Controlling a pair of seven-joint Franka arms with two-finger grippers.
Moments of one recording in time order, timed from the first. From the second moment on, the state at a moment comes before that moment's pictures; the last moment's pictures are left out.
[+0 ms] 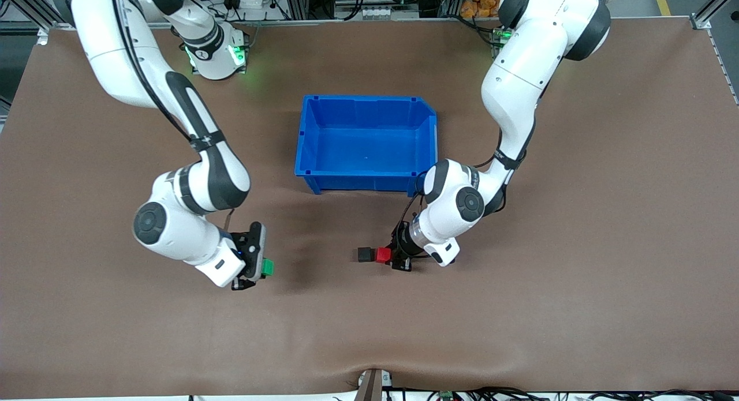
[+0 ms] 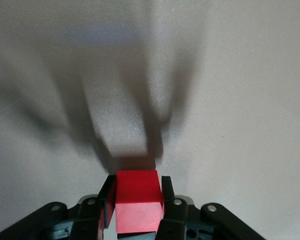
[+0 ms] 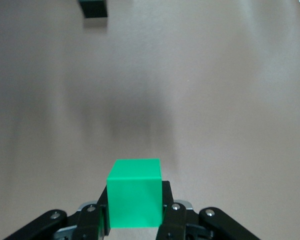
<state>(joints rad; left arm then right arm) -0.50 0.96 -0.11 -1.34 -0.45 2.62 -1.72 0.22 0.75 0.10 -1.40 0.16 2.29 -1.32</state>
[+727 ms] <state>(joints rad) -0.54 0.97 -0.09 -1.34 -0.45 2.64 -1.76 0.34 0.83 0.09 -1.32 0.12 2.31 -1.09</state>
